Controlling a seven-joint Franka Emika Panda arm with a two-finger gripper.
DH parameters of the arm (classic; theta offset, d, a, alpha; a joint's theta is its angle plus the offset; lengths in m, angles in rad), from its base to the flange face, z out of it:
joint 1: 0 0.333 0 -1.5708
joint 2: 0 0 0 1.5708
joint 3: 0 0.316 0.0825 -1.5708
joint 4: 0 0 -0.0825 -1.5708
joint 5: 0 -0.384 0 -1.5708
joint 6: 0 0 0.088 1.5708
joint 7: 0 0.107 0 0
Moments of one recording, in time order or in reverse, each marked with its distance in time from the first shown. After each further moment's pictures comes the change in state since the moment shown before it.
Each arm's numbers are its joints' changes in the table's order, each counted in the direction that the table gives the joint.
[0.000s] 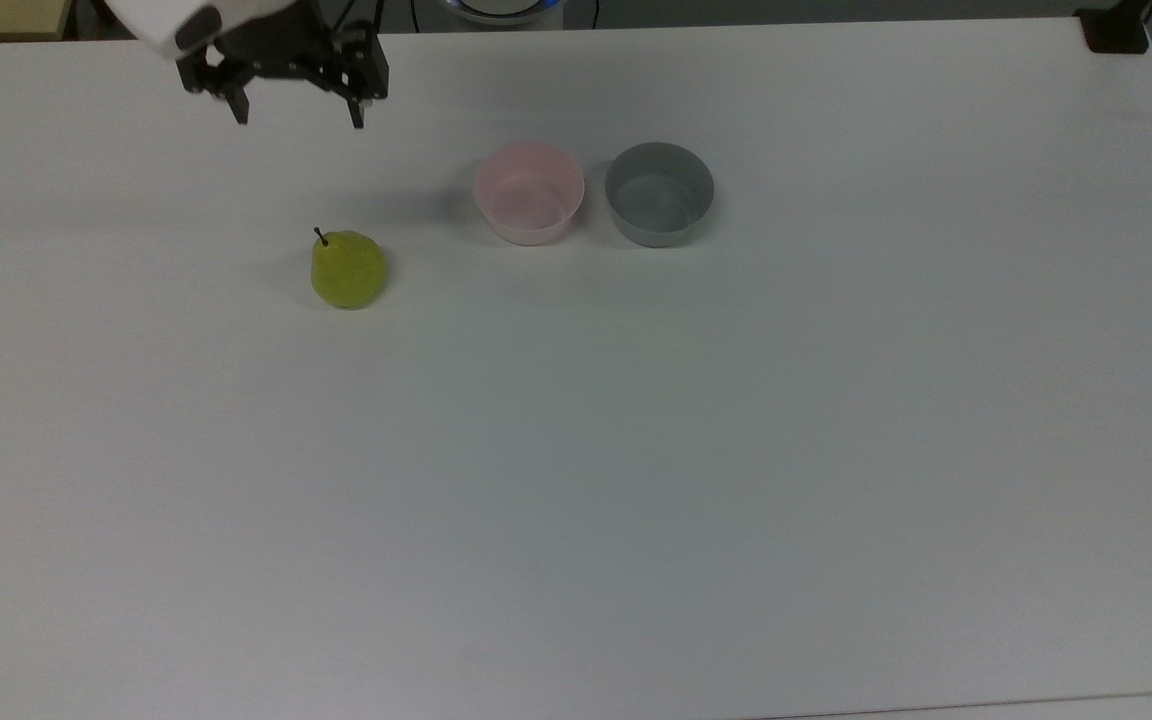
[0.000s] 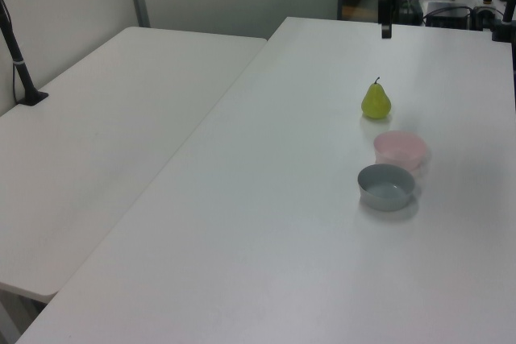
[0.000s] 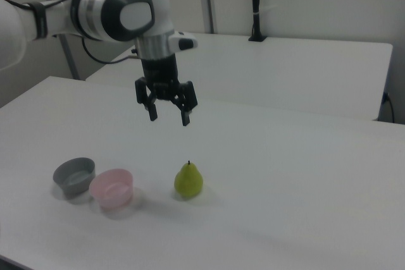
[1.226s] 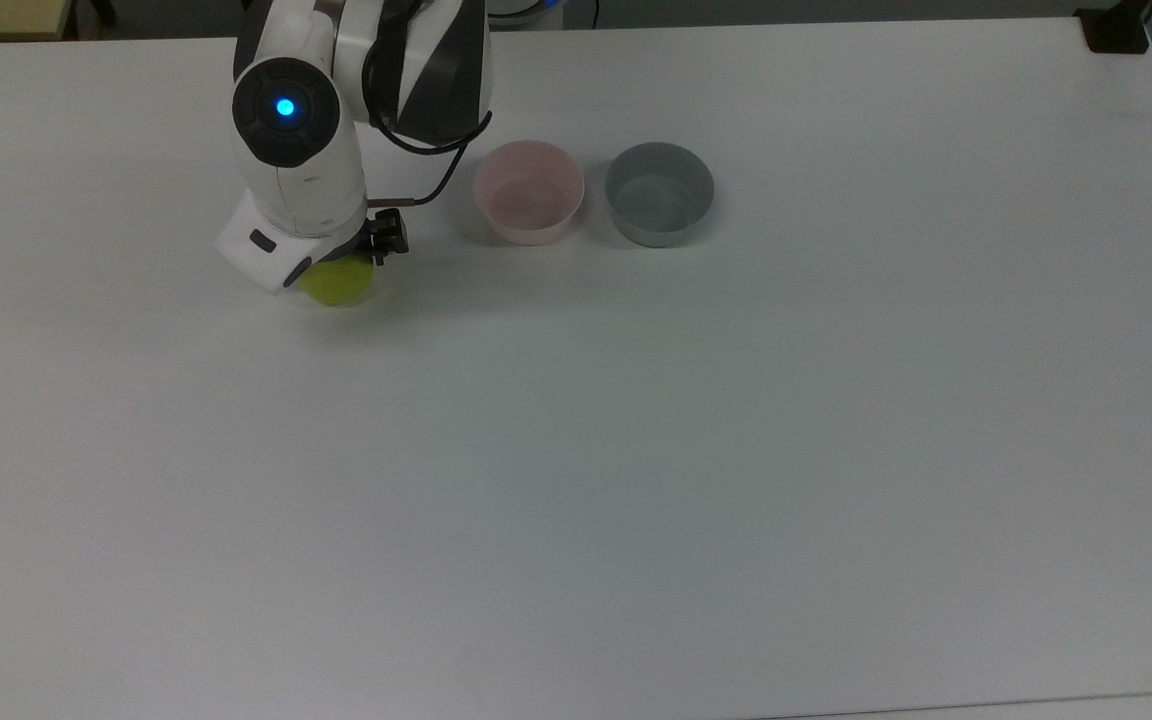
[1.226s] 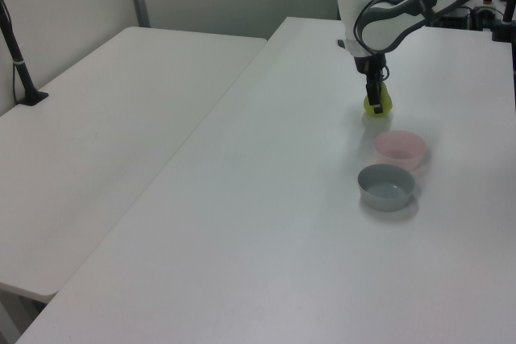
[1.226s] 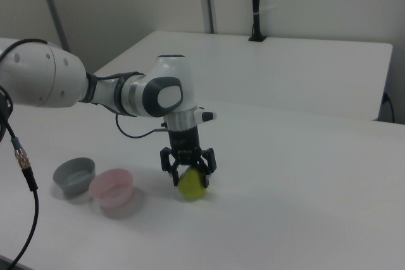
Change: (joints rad) arm 0.001 0.278 -0.002 0.143 0.063 0.295 -0.099
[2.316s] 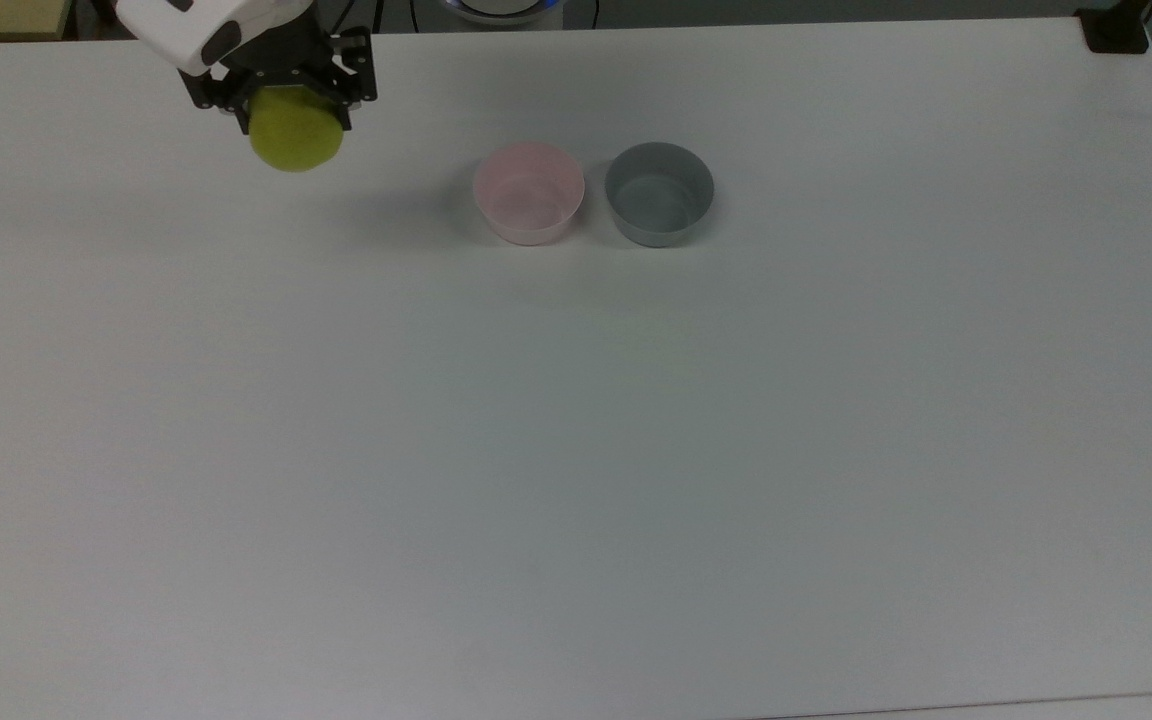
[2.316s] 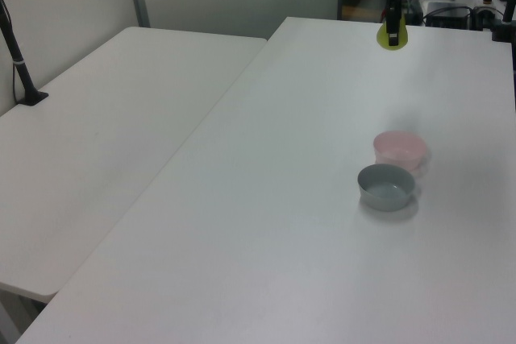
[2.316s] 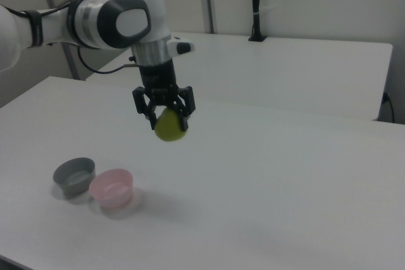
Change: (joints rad) arm 0.015 -0.318 -0.002 -0.066 -0.009 -0.248 -0.003
